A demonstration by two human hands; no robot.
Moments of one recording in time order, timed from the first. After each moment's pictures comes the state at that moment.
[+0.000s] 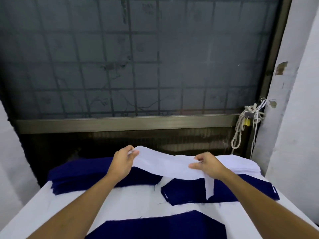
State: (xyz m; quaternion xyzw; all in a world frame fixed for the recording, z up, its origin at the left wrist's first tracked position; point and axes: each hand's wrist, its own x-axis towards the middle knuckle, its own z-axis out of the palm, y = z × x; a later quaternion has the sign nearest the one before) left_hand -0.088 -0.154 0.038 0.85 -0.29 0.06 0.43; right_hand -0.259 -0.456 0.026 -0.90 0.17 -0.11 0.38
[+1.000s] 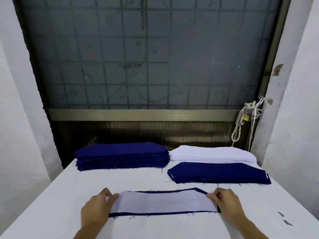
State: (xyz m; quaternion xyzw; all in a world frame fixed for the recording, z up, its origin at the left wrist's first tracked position) left_hand -0.194 0.013 -0.098 0.96 -0.07 0.08 0.26; right_hand -0.394 -0.399 -0.098 -0.91 0.29 -0.17 0.26
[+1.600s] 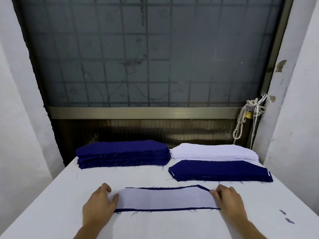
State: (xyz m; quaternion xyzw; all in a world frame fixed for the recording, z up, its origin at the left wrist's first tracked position) left_hand -0.203 0.008 -0.097 0.96 -0.09 0.12 0.24; right_hand -0.396 -0.391 -0.104 -0.91 0.30 -0.22 0.17
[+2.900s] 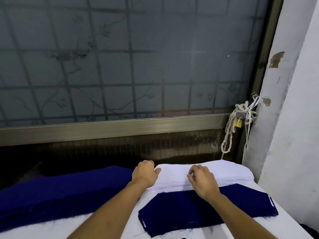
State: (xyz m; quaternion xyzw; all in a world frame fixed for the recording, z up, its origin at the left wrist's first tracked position) left_hand -0.071 -0.346 -0.018 0.92 -0.34 0.01 0.19; right_hand -0.223 -0.525 -0.052 -0.93 0.27 -0.20 0.13
